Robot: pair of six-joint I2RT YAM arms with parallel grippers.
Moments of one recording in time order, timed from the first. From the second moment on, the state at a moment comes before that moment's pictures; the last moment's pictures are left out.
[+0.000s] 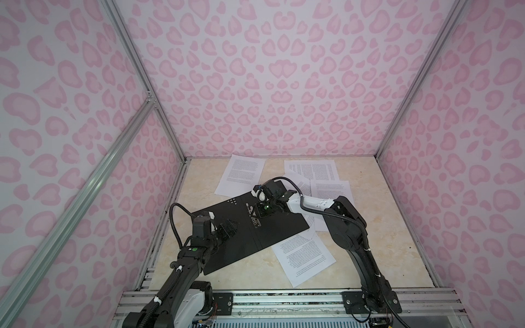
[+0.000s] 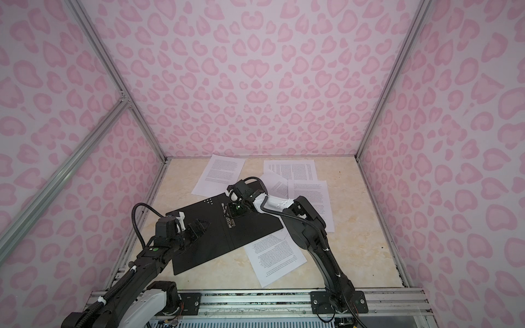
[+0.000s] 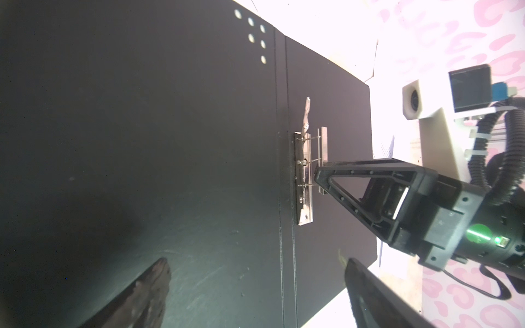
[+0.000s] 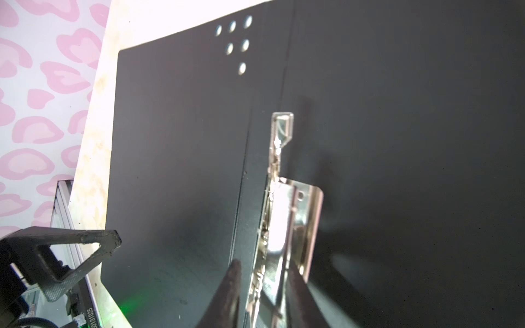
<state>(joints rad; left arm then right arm) -0.07 0.90 0.32 -0.17 0.31 -0.75 0.79 2.27 1.67 -0.33 -0.41 0.46</state>
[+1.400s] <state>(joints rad) -0.08 0.55 0.32 -0.30 0.20 -0.73 0.92 2.21 1.37 0.38 -0.32 1.11</state>
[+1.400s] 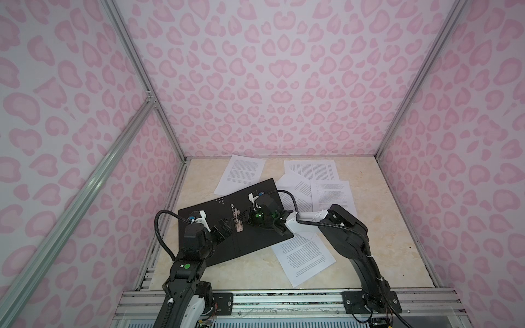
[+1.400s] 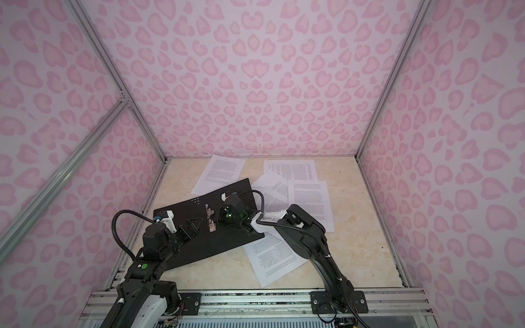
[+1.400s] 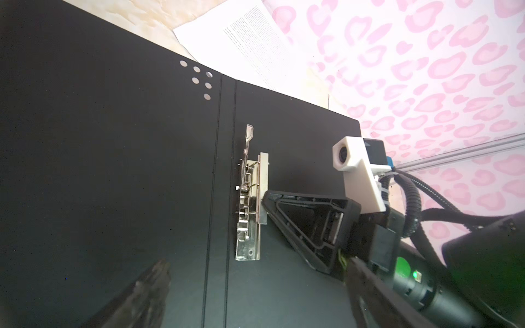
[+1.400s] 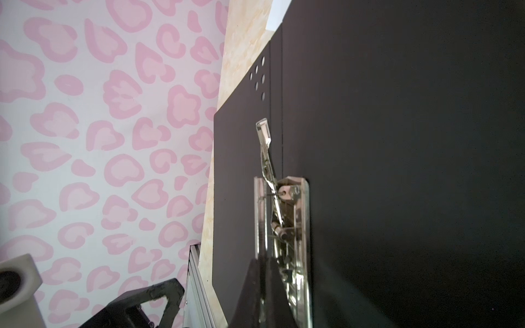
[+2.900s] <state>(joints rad) -0.98 1.46 0.73 -0.06 0.32 -0.69 0.46 0.99 0.42 -0.29 -0.08 0.60</state>
